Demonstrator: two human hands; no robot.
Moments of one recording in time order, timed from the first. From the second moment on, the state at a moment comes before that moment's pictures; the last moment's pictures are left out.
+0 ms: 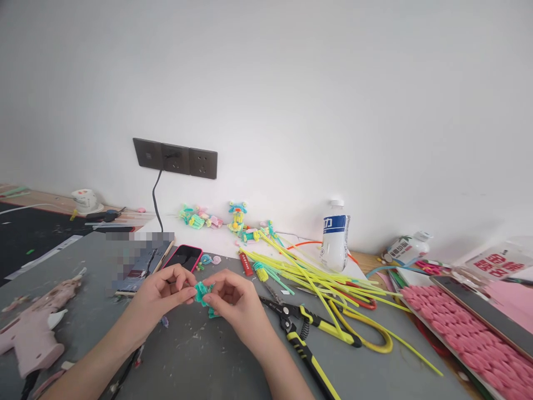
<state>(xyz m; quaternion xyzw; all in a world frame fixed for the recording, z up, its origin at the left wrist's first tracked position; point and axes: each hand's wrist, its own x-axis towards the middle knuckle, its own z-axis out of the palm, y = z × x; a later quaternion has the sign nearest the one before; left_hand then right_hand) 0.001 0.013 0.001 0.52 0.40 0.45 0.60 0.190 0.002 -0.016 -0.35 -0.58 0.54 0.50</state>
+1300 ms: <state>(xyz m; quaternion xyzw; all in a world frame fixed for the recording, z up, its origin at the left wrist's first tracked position) 0.001 0.016 -0.003 0.53 0.40 0.45 0.60 0.189 0.002 -0.018 -0.34 -0.58 0.54 0.50</state>
